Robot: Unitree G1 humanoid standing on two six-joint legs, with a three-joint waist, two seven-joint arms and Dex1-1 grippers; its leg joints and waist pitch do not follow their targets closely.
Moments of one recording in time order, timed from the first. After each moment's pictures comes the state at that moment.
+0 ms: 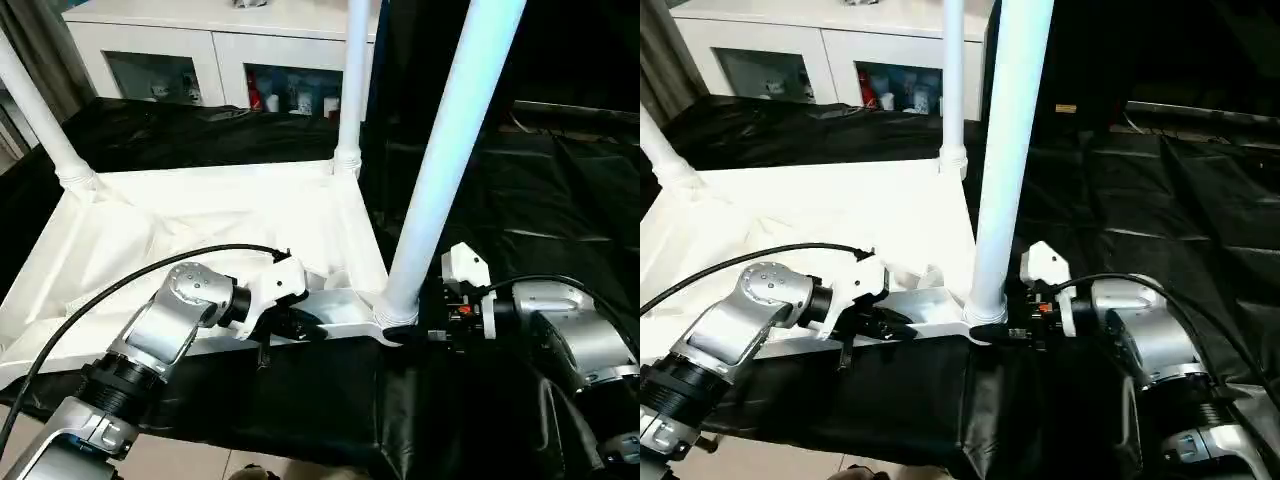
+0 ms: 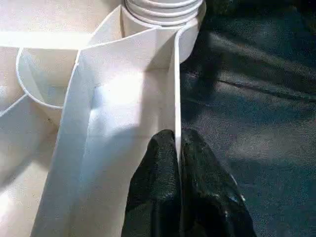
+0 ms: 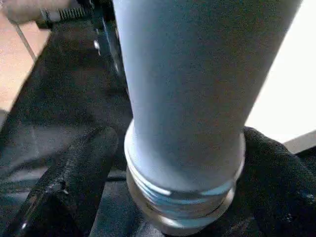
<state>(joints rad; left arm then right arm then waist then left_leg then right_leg) -0.51 0.44 -0.36 0.26 -0.05 0.32 -1.24 -0.42 -0.51 0.18 0.35 0.19 0.15 1.28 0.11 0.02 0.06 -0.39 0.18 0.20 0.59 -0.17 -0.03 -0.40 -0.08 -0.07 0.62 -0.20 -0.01</state>
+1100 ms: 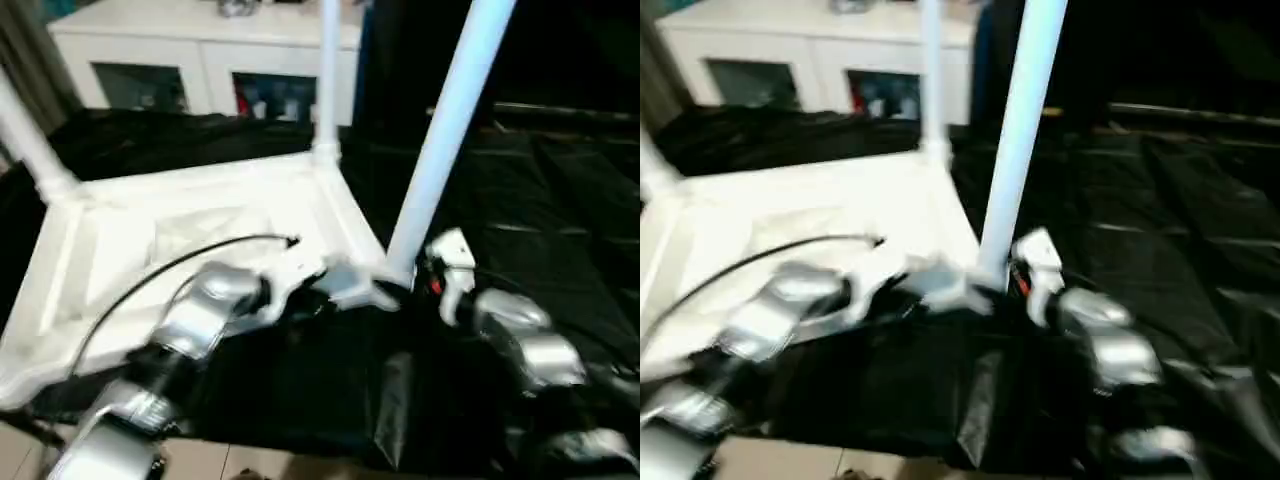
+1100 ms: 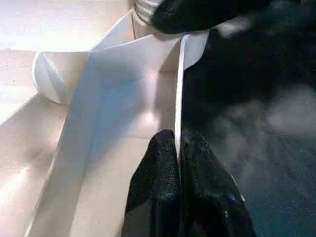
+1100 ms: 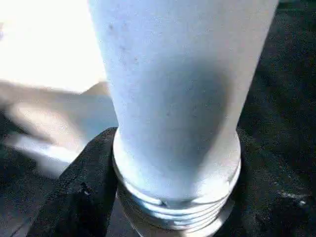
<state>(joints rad) -0.64 0.21 -0.33 0.53 0.05 0.35 -0.84 -0.46 -0.19 -0.01 0.56 0.14 0.17 0.57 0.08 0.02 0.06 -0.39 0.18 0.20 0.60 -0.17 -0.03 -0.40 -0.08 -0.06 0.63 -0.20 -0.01</state>
